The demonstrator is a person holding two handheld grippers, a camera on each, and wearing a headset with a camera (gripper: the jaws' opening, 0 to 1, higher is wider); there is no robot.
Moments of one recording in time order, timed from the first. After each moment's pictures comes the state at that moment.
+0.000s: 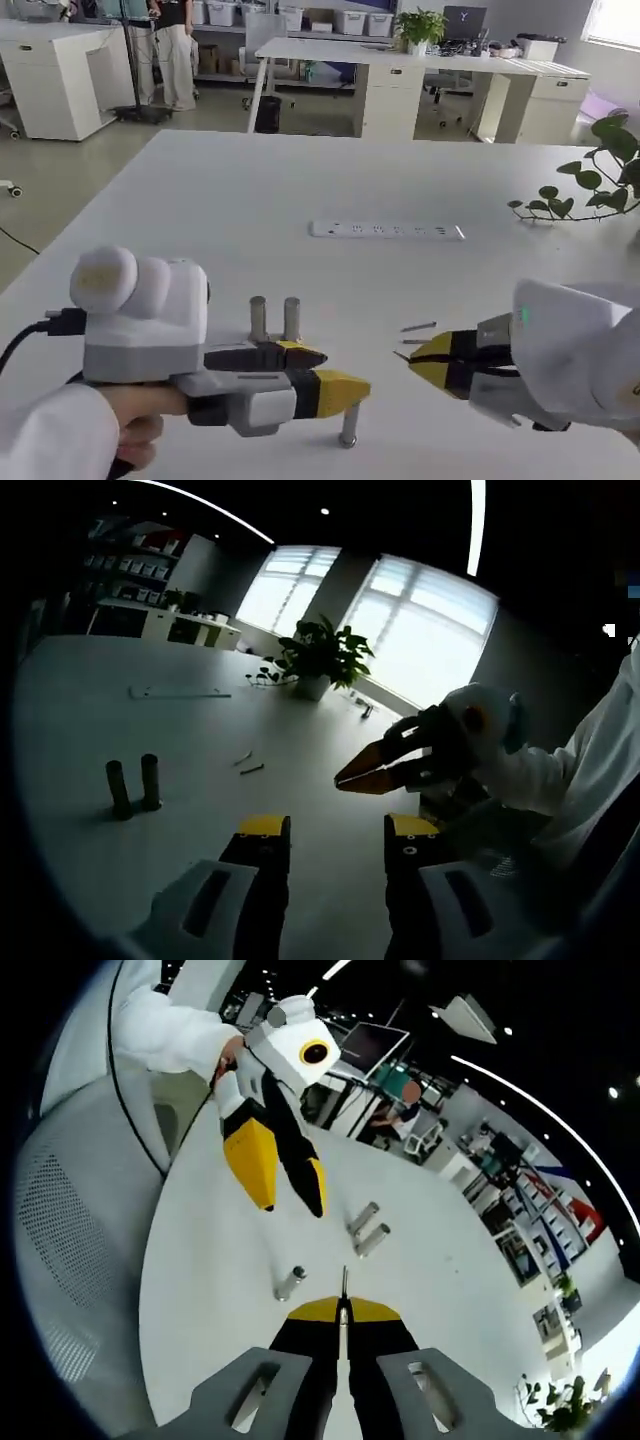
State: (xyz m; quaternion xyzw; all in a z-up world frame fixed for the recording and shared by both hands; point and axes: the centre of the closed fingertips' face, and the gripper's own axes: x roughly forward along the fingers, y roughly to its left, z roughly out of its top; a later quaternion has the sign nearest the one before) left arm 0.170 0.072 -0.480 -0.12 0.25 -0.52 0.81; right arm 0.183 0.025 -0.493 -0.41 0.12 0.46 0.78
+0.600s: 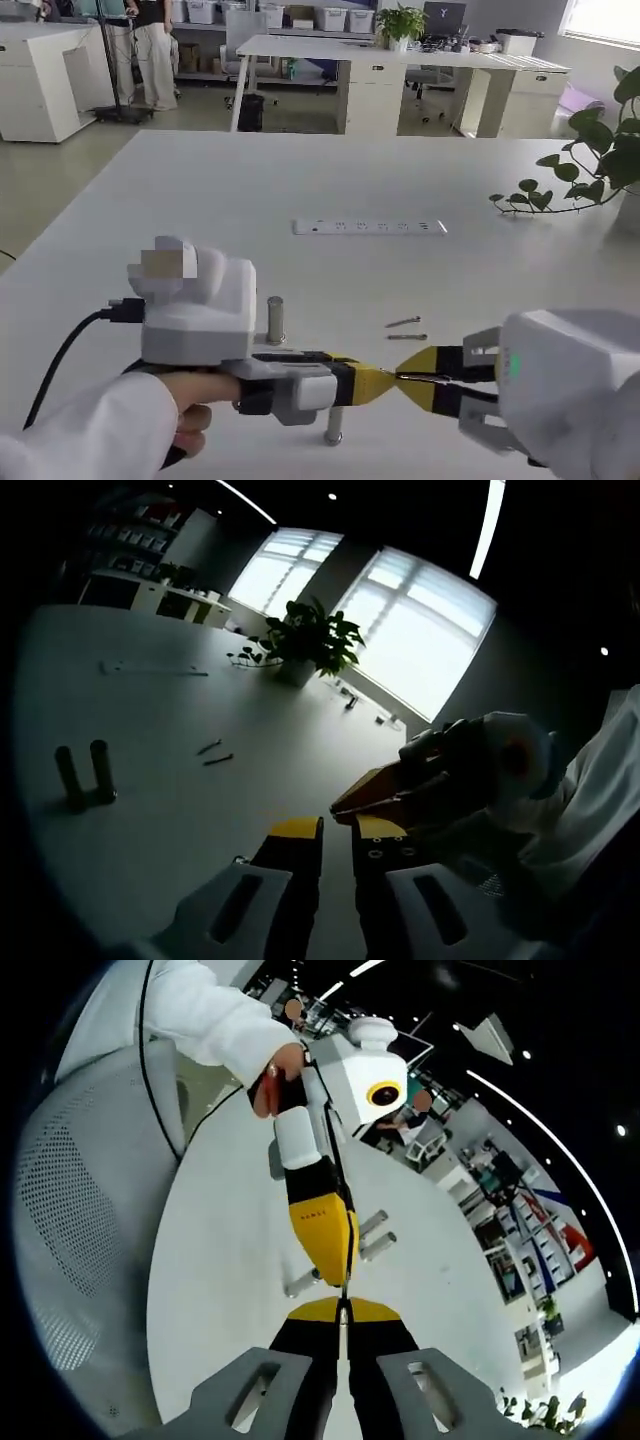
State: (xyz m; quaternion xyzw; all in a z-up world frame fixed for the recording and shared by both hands) left arm 0.165 0.030 -0.482 -0.15 0.28 -0.54 0.77; right arm 0.163 0.029 -0.491 -0.45 0.10 0.46 0.76
